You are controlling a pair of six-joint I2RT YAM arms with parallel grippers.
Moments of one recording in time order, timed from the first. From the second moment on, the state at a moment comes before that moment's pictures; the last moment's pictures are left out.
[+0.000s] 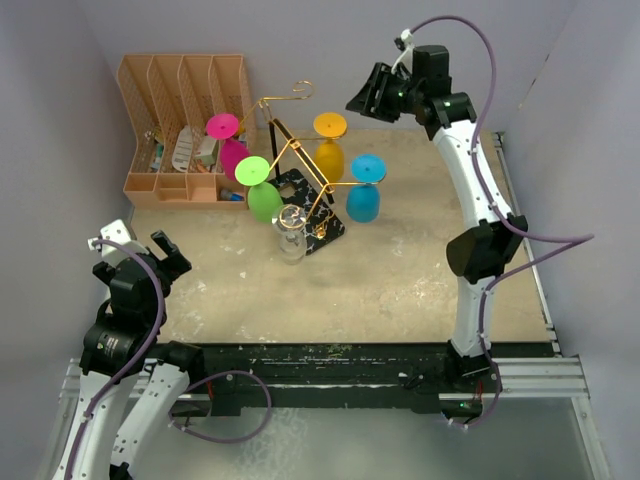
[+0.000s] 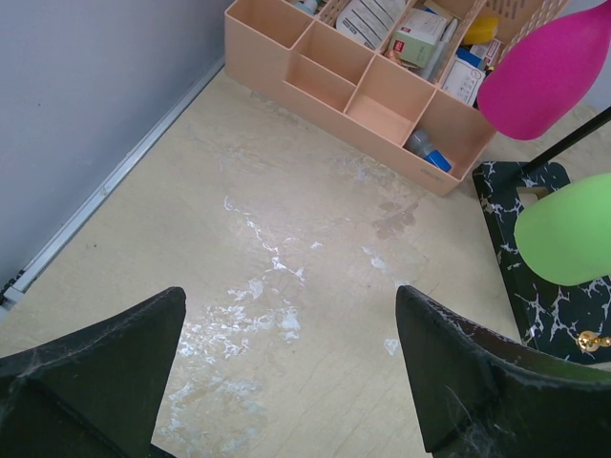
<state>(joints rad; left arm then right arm) -0.25 0.42 0.82 -0.80 -0.63 -0.47 0.26 2.08 2.40 -0.71 -0.42 0.51</state>
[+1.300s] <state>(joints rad) -0.25 0.42 0.82 -0.80 -0.63 -0.47 0.31 2.08 2.27 -0.65 -0.46 0.45</state>
